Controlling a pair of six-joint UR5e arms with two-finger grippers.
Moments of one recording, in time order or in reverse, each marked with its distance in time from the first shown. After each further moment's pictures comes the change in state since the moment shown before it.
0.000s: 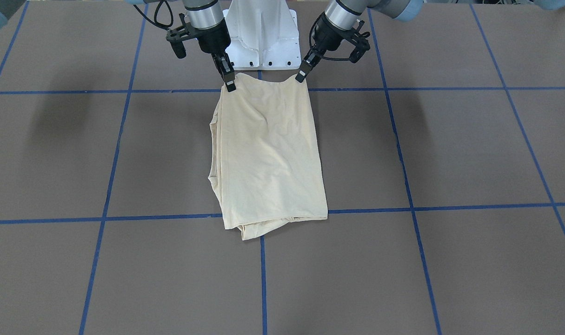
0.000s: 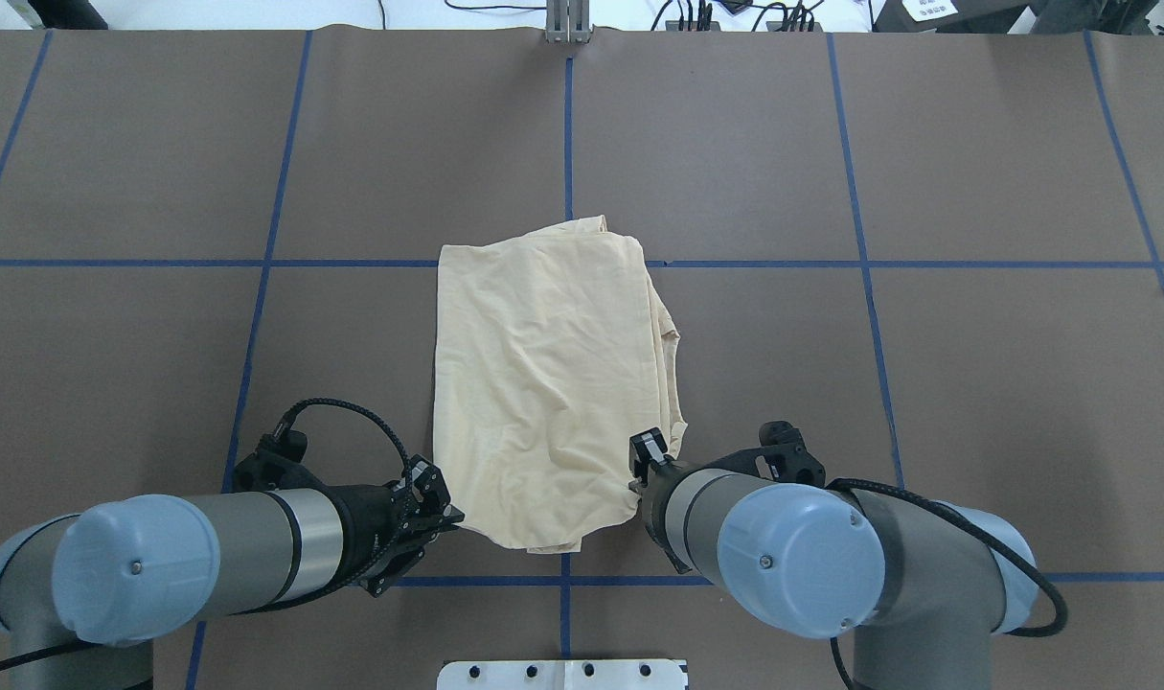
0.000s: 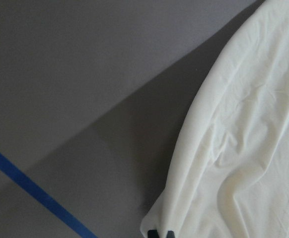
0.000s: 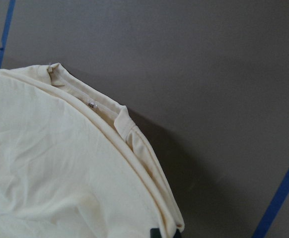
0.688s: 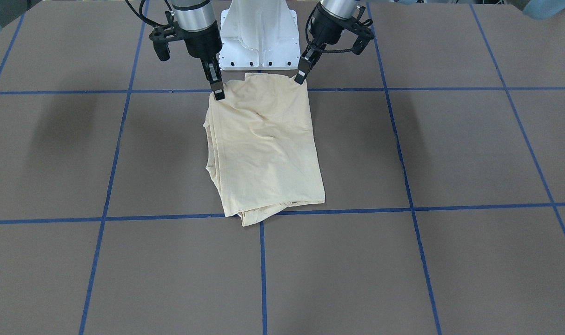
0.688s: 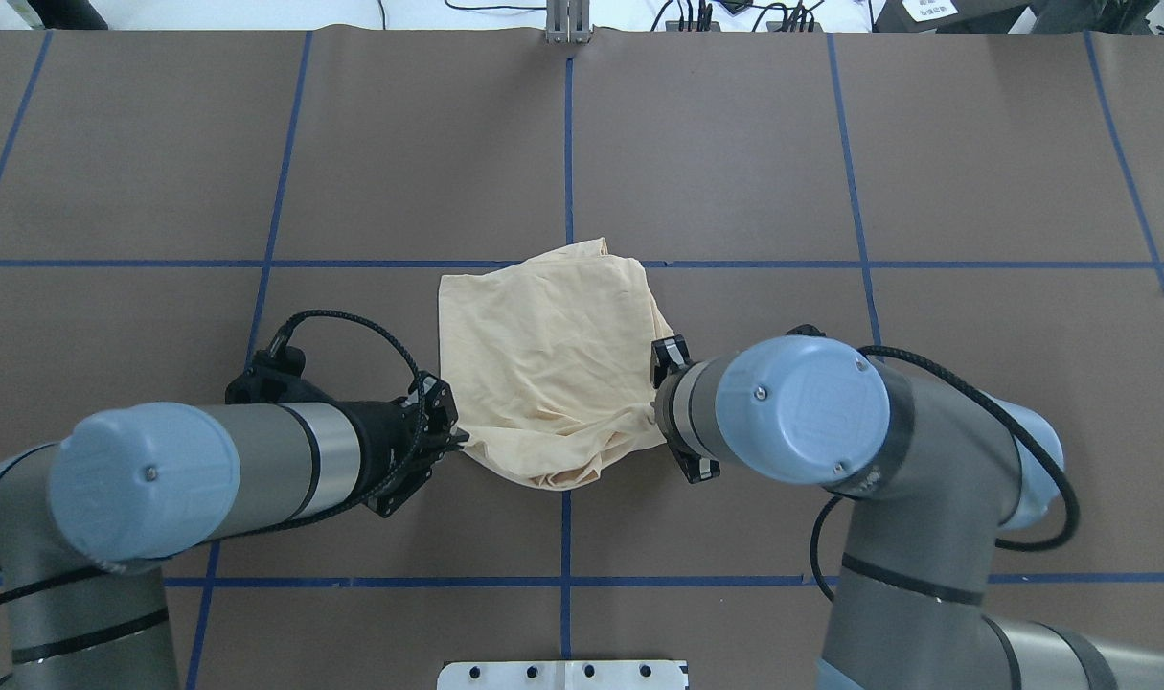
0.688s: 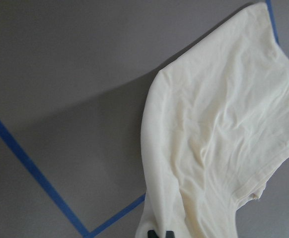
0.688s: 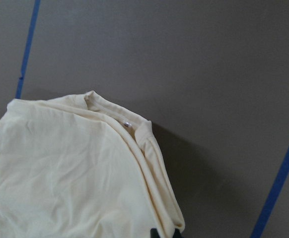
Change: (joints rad) left arm -0.141 -0.136 -0.001 0.194 -0.009 0.071; right arm 0.203 0.129 -0.072 -0.148 0.156 -0.022
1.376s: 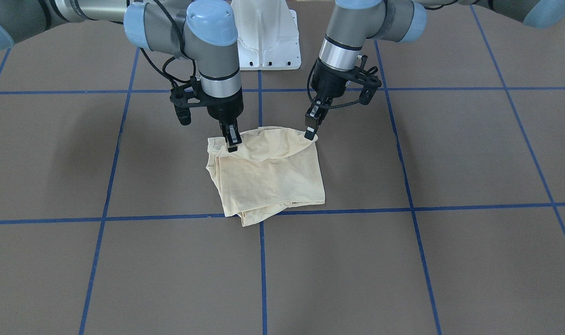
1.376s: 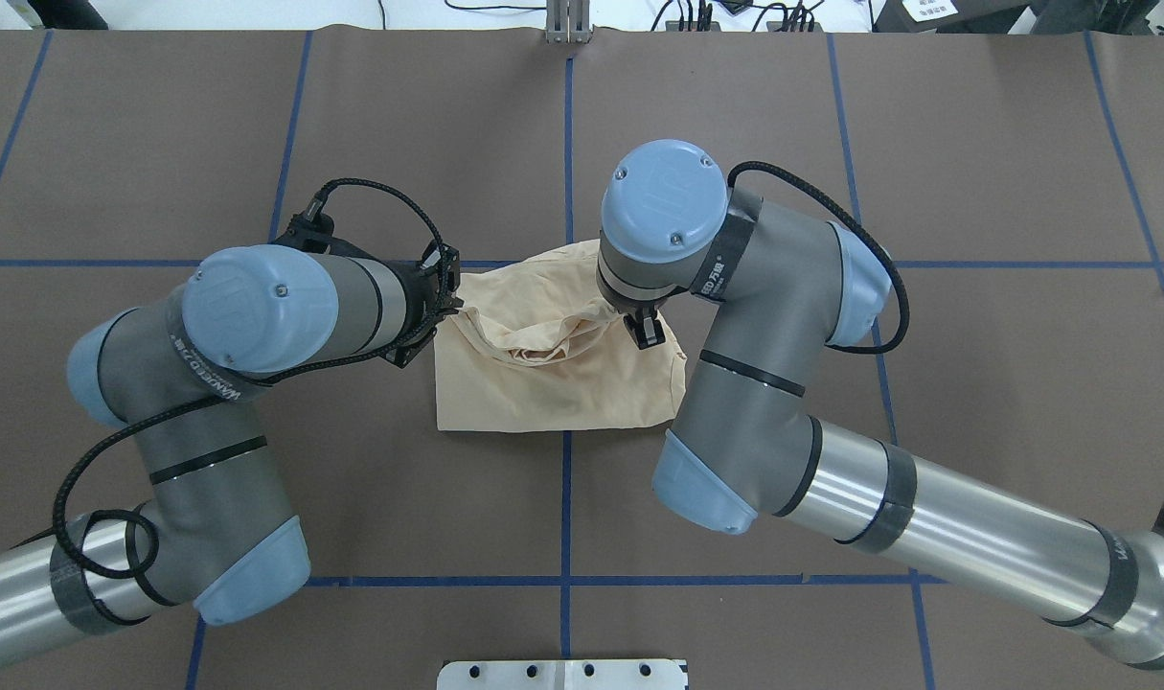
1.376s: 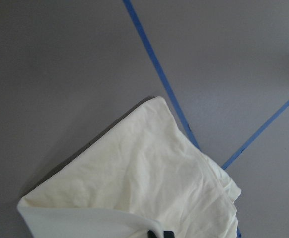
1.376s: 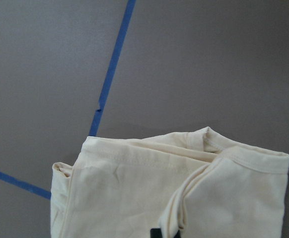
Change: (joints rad) left arm -0.171 -0.146 0.290 -0.036 -0.004 0.102; right arm 0.168 0.225 -0.415 0.082 0.152 -0.181
